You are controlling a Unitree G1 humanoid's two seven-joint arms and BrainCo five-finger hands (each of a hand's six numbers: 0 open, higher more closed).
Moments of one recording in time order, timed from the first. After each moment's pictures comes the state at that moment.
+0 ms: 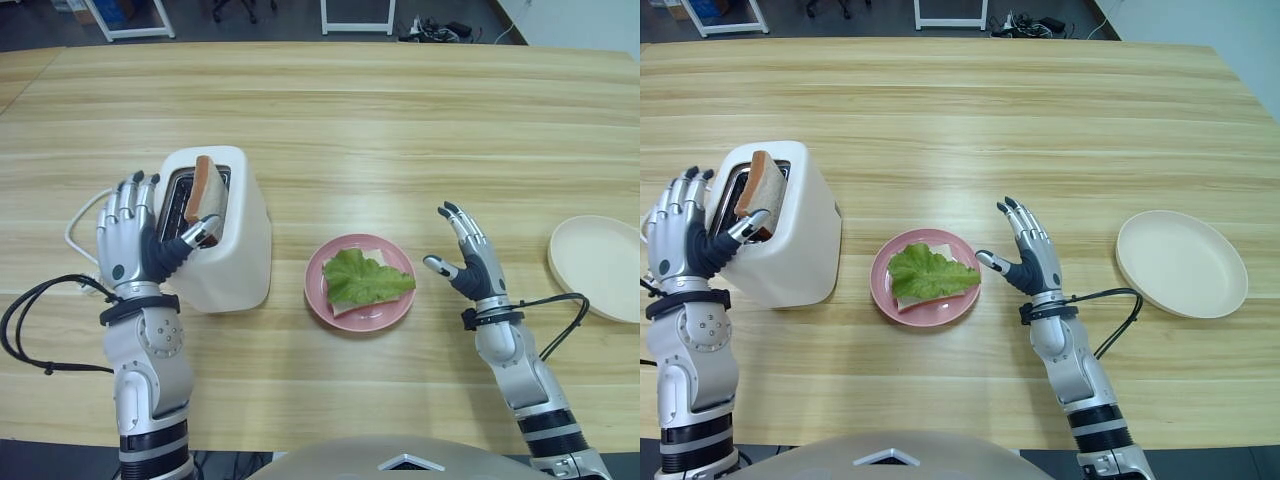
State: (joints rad) left arm 0.13 0.30 0.23 -0.40 0.95 0.20 -0.03; right arm 0.07 -0.33 0.19 -0.06 -0.60 -0.20 -0.24
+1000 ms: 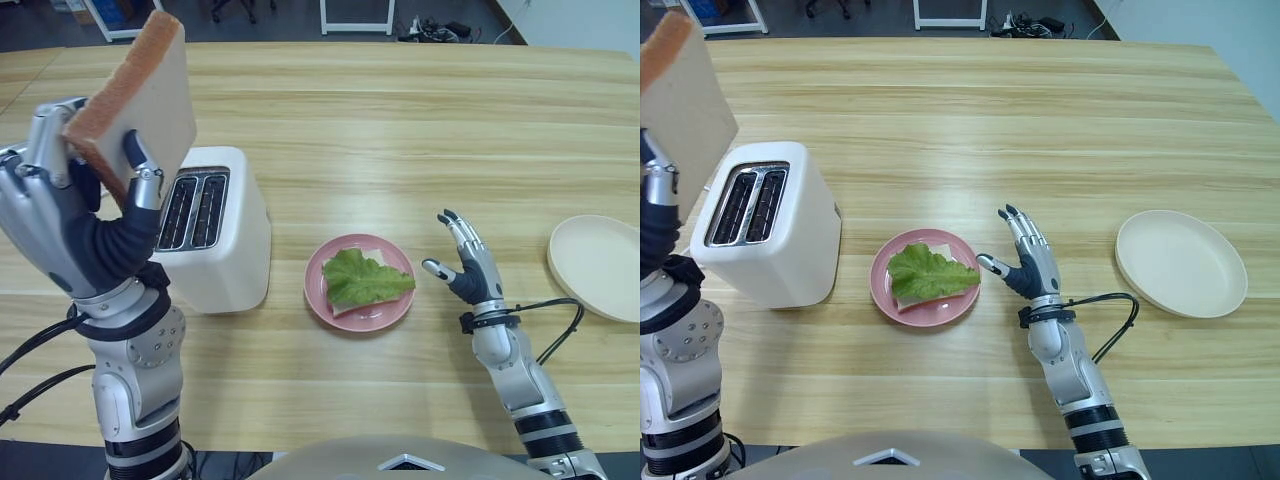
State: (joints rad) left arm 0.07 0.32 0.27 -0.67 0.72 -0.22 0.56; right arm 0.07 -0.32 0.19 0.00 -0.61 -0.20 -0.26
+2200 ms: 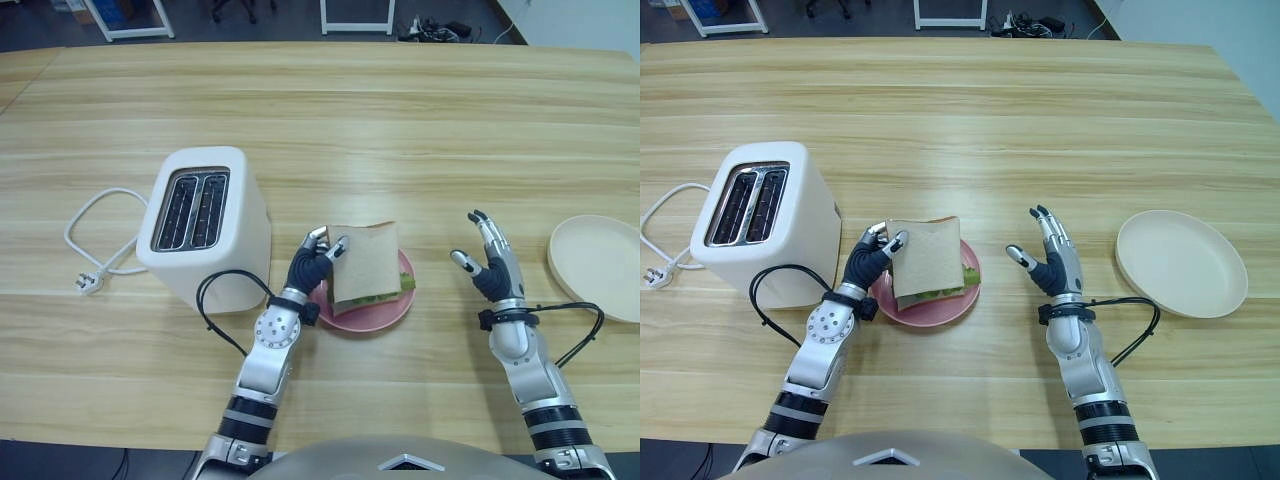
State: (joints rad) left arm 0.00 0.06 -0.20 0.00 0.01 -0.07 -0.05; right arm 0.05 -0.33 0.09 0.11 -0.55 -0.23 -0.27
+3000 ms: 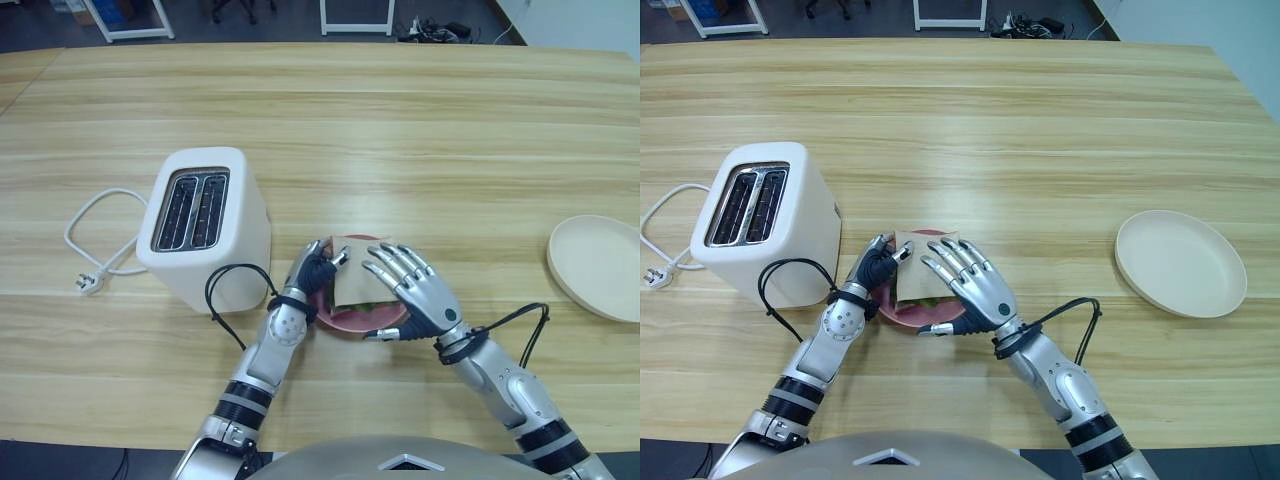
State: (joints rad) left arm -0.07 0.16 -0.28 0.16 0.43 -0.05 0.09; right arm 0.07 -0.42 0.46 -0.07 -1.17 -0.32 -0.34
